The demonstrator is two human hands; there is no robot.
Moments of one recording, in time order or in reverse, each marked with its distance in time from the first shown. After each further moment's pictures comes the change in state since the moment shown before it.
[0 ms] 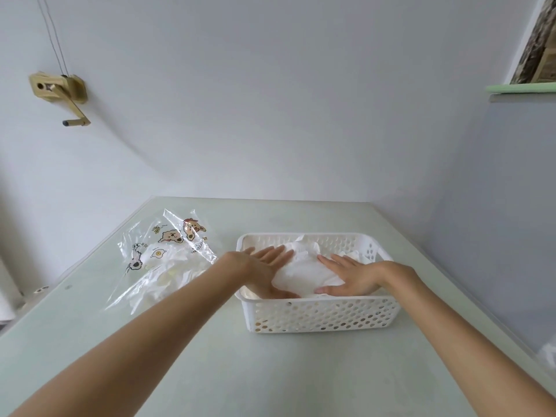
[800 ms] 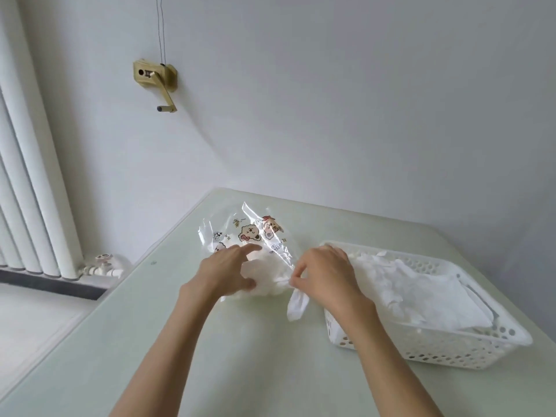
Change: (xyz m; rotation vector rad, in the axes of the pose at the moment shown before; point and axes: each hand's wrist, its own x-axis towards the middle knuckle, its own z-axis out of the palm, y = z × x) left_hand -0.086 -0.140 0.085 -0.533 0.506 -0.382; right_hand 0.014 -0.214 0.000 0.065 0.802 -0.168
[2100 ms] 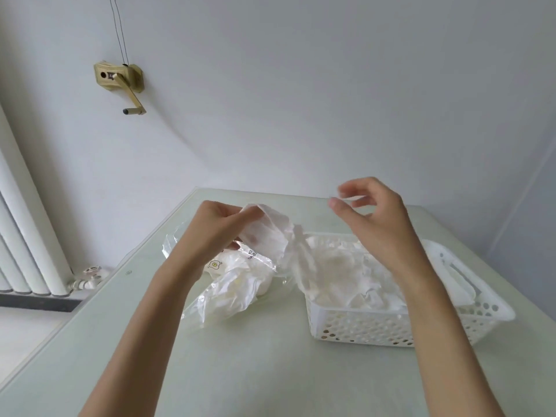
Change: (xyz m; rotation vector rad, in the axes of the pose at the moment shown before) left_hand -0.031 0.087 -0.067 -0.899 0.198 -0.071; right_hand -0.021 0.061 -0.078 0.830 0.388 0.136
